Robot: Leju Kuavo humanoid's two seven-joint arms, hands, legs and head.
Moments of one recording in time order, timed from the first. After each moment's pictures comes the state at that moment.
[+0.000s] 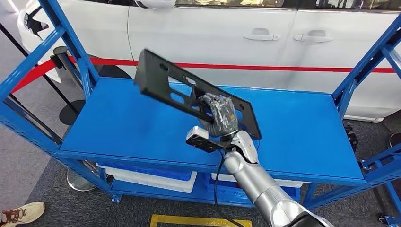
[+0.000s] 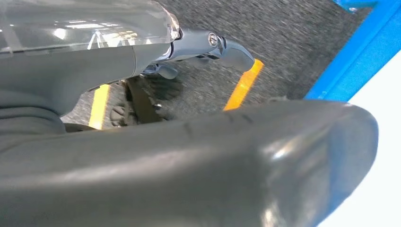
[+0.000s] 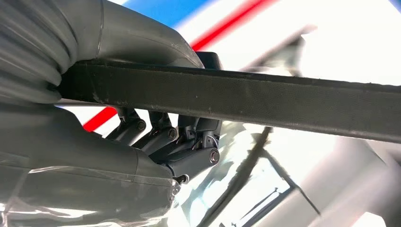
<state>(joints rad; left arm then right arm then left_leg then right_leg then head) -0.06 -0.05 1.26 -0.22 -0.75 -0.23 -0.47 -0.65 0.16 0.56 -0.55 1.10 -0.65 -0.31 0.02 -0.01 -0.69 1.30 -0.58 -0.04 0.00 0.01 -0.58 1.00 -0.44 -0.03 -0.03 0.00</state>
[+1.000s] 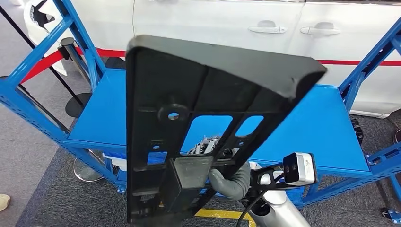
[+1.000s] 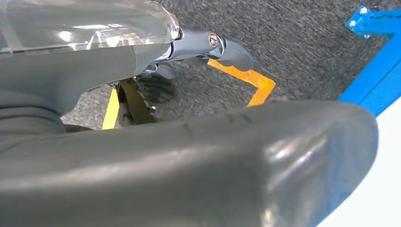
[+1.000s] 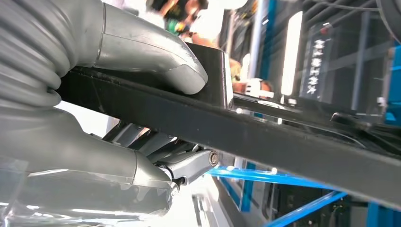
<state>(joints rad) -0.06 -0.05 1.30 -0.22 -0.73 -0.26 -0.49 -0.30 -0.03 0.62 -1.70 -0.37 0.50 -0.55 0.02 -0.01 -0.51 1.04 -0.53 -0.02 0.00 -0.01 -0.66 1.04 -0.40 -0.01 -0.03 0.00</state>
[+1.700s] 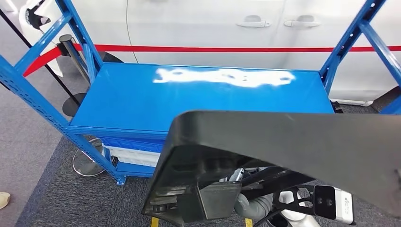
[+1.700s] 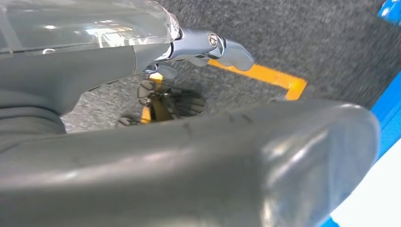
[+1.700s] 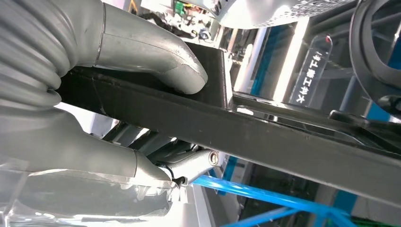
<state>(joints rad) -0.06 -0.04 1.28 -0.22 -0.80 -0.25 -0.47 -0.24 -0.14 0.59 -1.84 -0.29 0.46 -0.66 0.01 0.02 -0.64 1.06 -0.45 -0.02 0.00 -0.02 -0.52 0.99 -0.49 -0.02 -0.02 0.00</state>
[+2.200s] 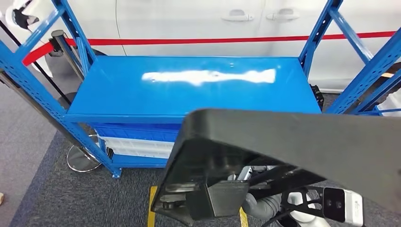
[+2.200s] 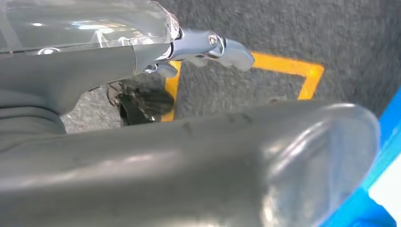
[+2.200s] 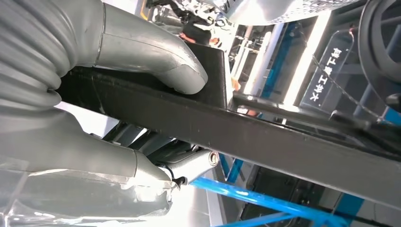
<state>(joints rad) -0.08 -0.04 1.25 -0.22 -0.83 -0.26 -0.48 -0.24 -0.23 0.60 -1.88 -0.29 0.40 -0.67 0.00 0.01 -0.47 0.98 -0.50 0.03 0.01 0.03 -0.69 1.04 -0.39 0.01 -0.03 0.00</state>
